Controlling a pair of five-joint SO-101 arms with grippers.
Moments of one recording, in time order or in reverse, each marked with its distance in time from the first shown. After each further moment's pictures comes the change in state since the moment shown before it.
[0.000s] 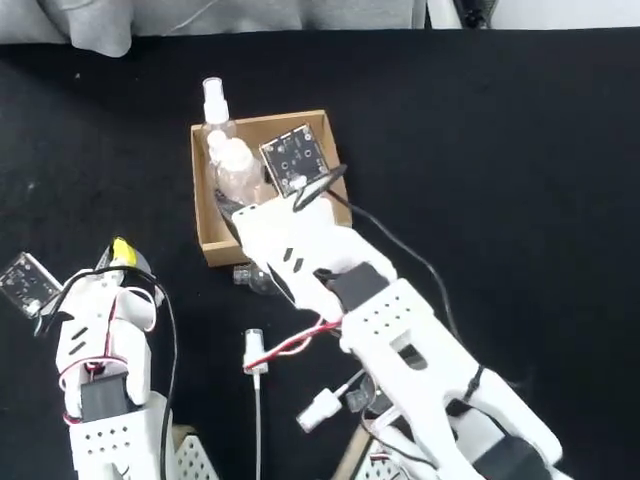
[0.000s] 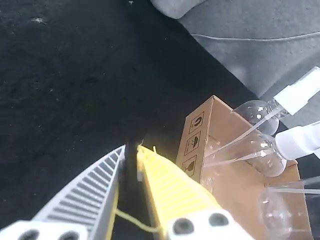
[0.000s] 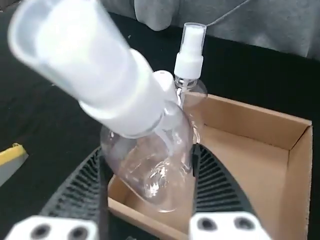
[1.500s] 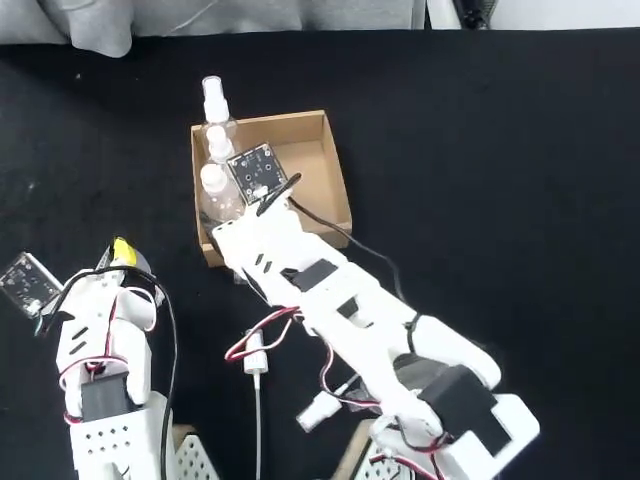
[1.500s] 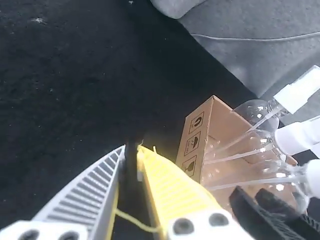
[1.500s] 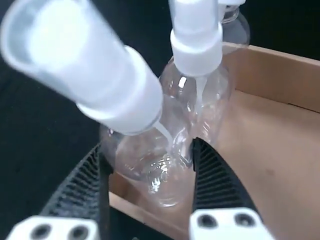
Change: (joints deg) left arm 0.0 0.0 0.0 0.0 0.0; right arm -2.7 23.6 0.0 -17.6 -0.3
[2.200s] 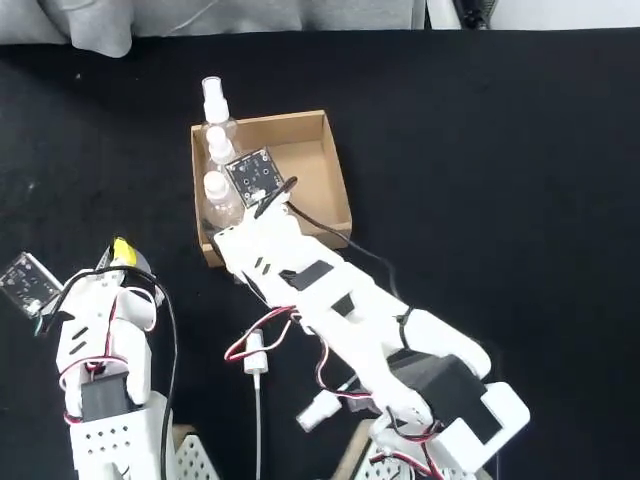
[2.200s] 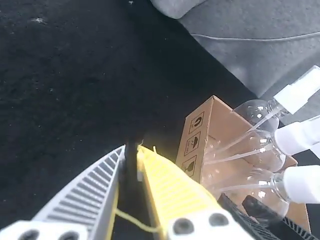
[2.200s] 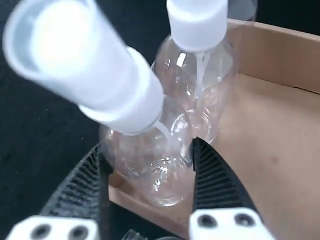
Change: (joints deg) left arm 0.0 0.0 0.0 0.0 0.0; right arm 0.0 3.0 -0.1 -0.4 -0.2
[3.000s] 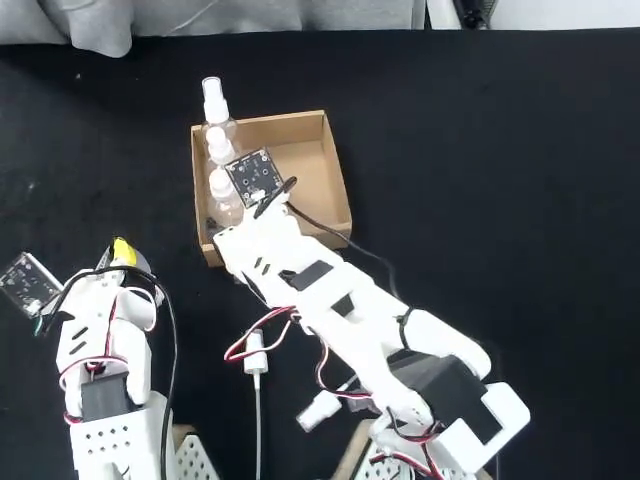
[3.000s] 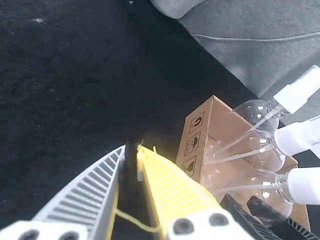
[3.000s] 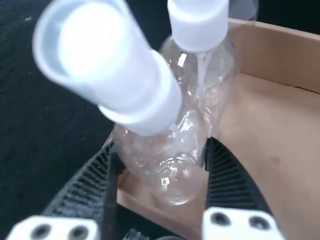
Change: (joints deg) left arm 0.0 0.0 0.0 0.0 0.0; right arm -0.1 0.0 0.0 0.4 0.0
